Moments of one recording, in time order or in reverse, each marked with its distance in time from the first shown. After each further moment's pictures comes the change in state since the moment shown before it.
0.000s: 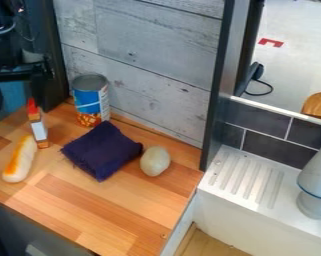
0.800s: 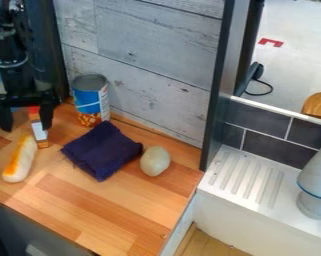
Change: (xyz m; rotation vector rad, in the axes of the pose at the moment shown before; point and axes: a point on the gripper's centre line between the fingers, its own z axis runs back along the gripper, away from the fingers) arm 0.009 -0.001 -0.052 0.013 0.021 -0.050
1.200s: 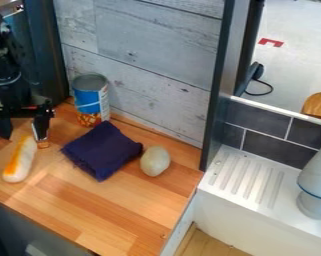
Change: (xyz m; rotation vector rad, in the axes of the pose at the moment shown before) arm 0.010 0.013 -0.025 -0.020 -0.058 -0.104
